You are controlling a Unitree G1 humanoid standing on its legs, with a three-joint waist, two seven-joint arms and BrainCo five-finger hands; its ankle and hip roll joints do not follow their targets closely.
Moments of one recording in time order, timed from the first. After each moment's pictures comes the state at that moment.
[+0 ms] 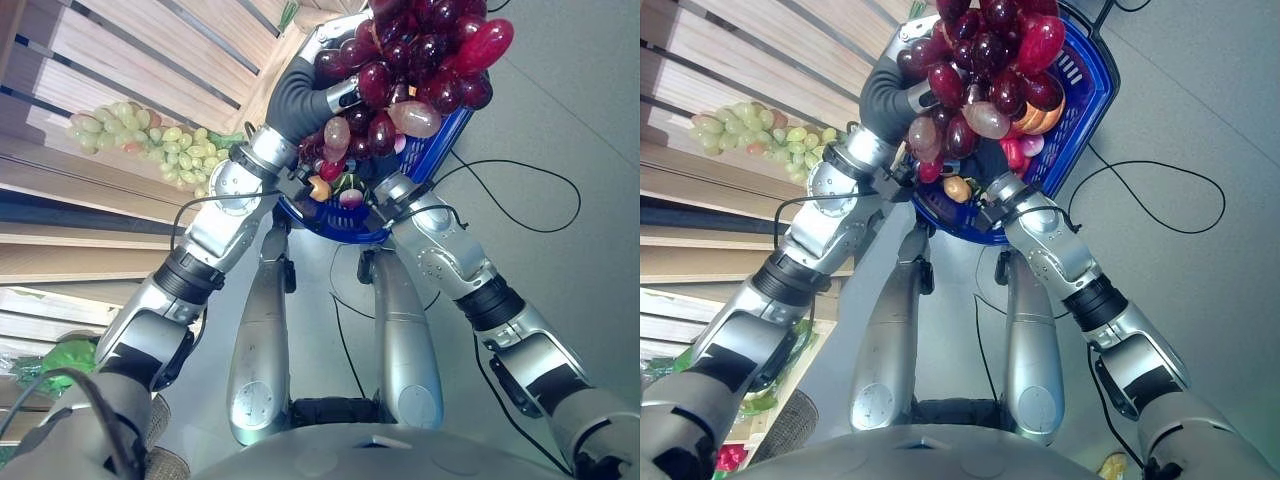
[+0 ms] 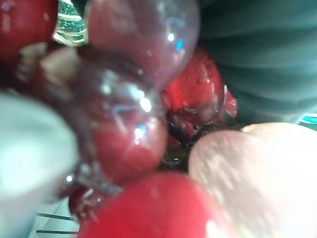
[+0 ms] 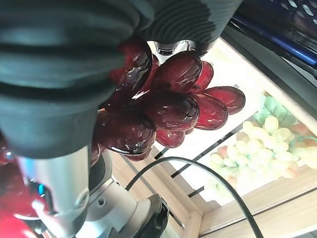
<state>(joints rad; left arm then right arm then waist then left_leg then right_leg) -0.75 0.43 -0.47 0.02 -0.52 -0.40 -0.10 -0.62 -0.38 0.51 0.03 0.71 -0.11 0.07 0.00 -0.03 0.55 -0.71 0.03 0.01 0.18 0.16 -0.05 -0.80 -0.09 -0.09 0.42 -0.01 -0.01</state>
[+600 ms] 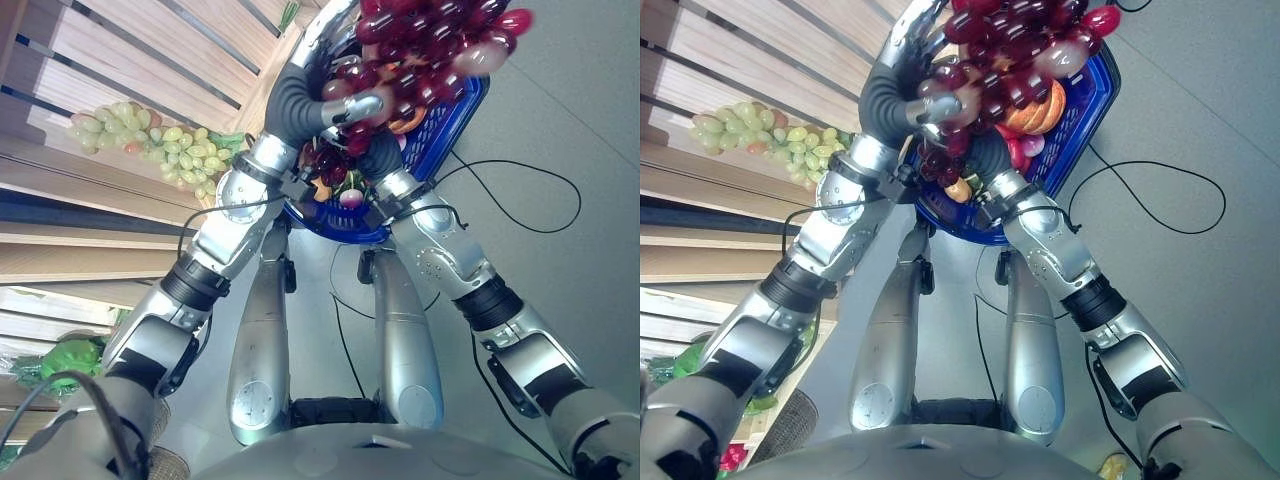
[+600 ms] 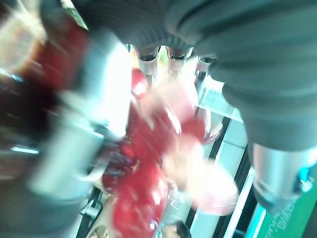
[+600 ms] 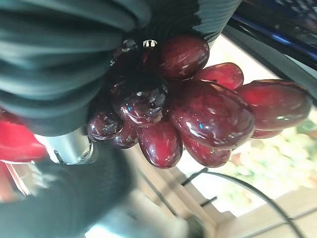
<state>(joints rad) -0.69 0.40 -0.47 0.01 -0.49 -0.43 0.05 -0.63 -0.37 0.48 0.03 0.71 -0.13 0.04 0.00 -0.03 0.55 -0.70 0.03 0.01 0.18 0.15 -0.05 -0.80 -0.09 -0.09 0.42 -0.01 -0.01</state>
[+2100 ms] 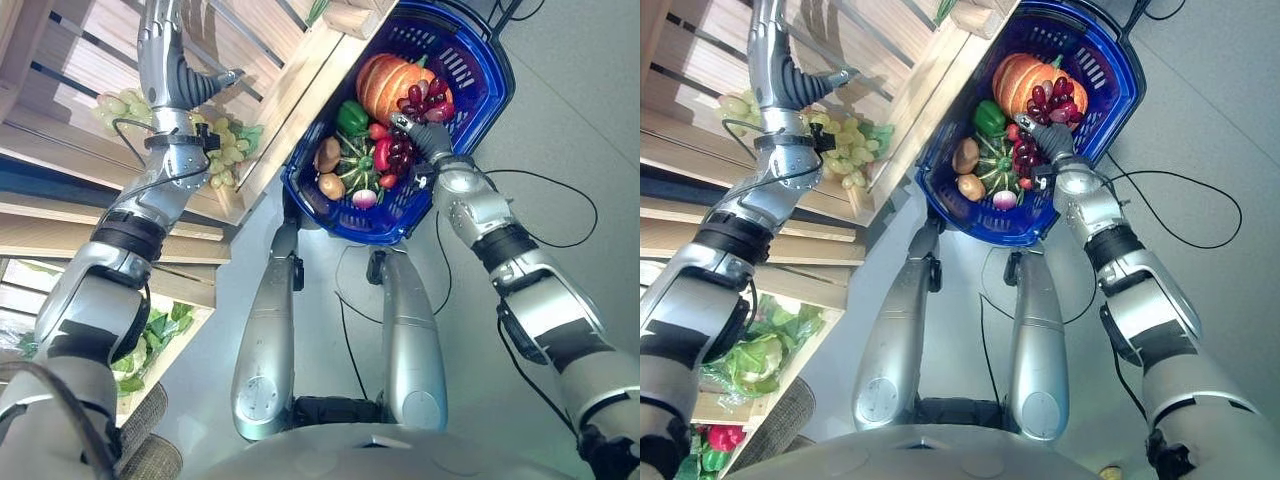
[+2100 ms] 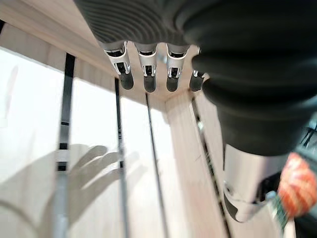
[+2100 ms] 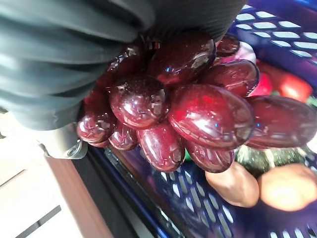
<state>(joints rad) -0.93 0.67 -0.52 0.71 0.25 -0.24 0.77 -0.96 -0.45 0.48 0.82 0.60 0.05 -0.17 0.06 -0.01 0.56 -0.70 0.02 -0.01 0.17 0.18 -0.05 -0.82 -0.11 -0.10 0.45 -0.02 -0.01</state>
